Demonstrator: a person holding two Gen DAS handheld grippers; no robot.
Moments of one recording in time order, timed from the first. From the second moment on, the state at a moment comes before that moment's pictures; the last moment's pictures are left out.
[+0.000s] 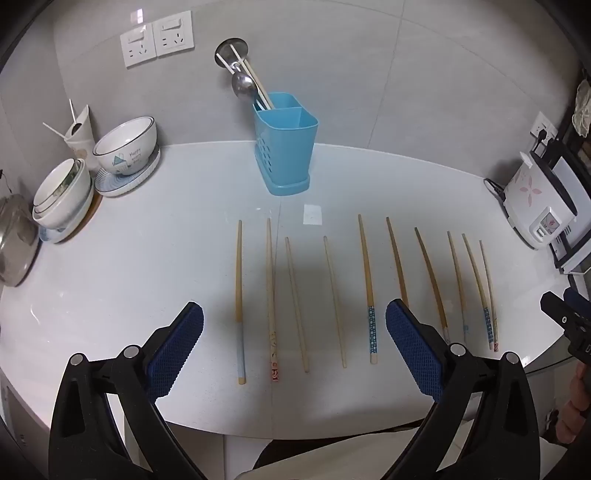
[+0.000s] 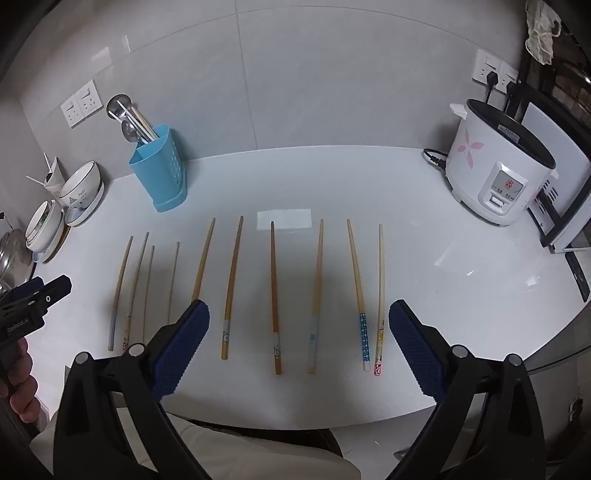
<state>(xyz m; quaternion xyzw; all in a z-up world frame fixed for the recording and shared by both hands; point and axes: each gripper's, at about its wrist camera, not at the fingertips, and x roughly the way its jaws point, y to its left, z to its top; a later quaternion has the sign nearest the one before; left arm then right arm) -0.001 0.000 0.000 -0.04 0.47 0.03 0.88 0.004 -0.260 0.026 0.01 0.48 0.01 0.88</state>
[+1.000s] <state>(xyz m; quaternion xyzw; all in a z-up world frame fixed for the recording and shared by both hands) 0.001 -0.006 -0.003 -0.04 0.48 0.02 0.88 0.007 -0.257 0.023 0.01 0.48 0.01 0.88</state>
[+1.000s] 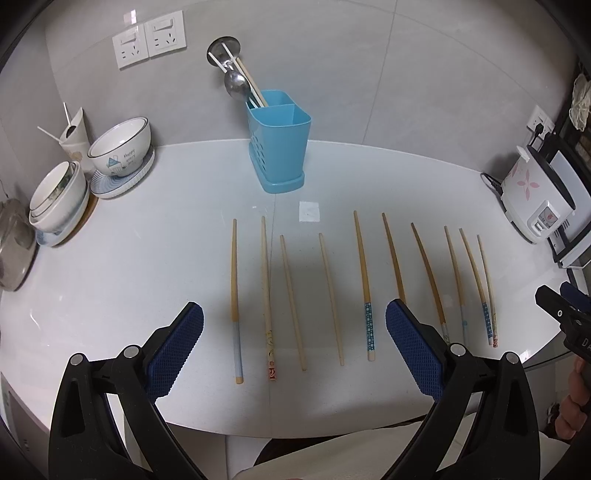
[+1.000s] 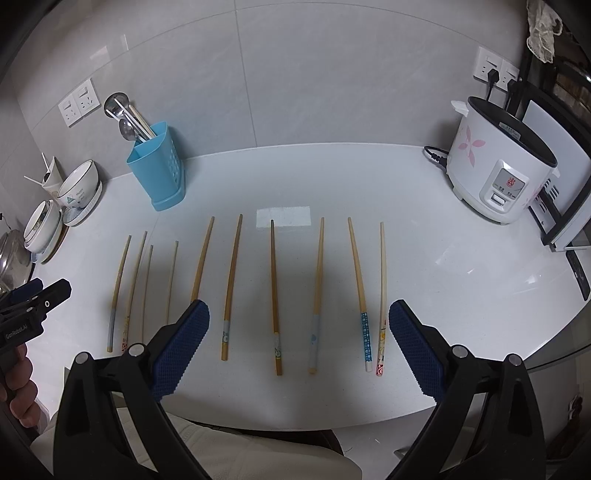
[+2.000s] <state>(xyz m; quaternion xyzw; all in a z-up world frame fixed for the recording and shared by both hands) 0.001 -0.009 -0.003 -0.03 0.47 0.01 0.88 0.006 -0.253 0.026 0.00 0.48 0.00 0.88</state>
